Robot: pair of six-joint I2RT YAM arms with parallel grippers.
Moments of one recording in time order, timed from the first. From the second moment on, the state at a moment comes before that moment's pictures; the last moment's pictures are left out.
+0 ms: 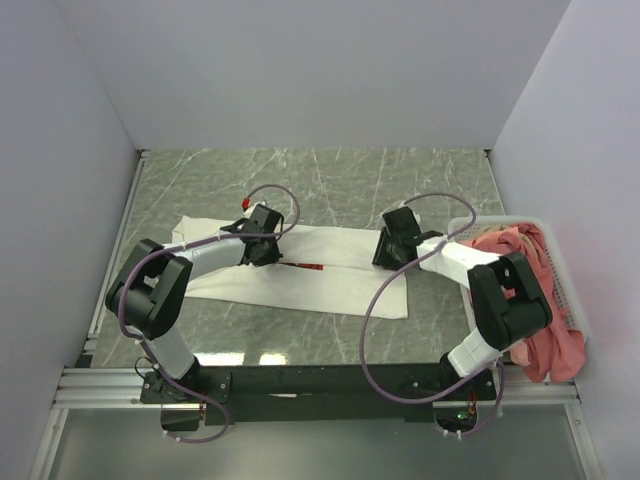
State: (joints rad) left arm -0.52 1.70 0.96 -0.26 -0.19 -0.72; right arm 0.38 1.60 0.85 -0.27 0.07 0.64
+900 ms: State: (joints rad) left arm -0.52 1.66 0.97 -0.24 -0.14 -0.72; right arm 0.40 1.37 0.83 -0.32 0.13 0.67
